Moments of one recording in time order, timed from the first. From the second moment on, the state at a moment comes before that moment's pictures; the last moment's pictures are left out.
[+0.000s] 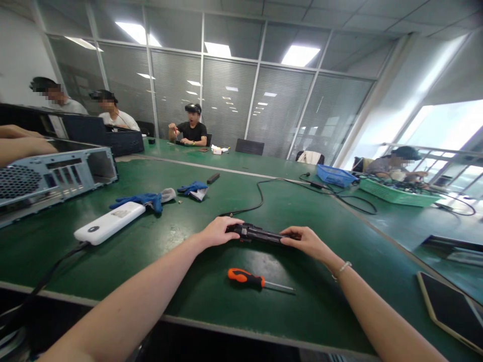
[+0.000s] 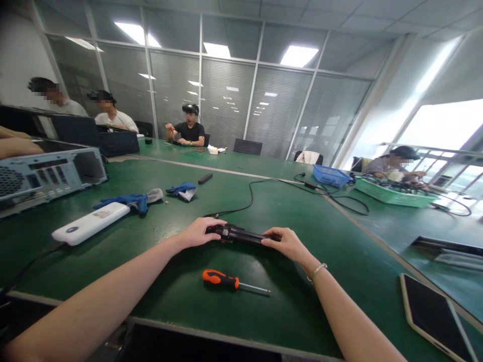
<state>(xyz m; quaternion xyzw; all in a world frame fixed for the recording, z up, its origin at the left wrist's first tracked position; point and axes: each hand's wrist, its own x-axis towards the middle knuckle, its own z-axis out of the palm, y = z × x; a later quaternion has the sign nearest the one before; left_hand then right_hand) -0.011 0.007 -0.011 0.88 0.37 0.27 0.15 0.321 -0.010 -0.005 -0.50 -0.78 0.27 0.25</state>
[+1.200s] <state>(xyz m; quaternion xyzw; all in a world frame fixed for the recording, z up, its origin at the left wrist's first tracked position) -0.001 -0.005 -0.007 0.90 0.34 0.24 0.14 0.232 -0.048 -0.009 -0.30 -0.75 -0.03 0.59</state>
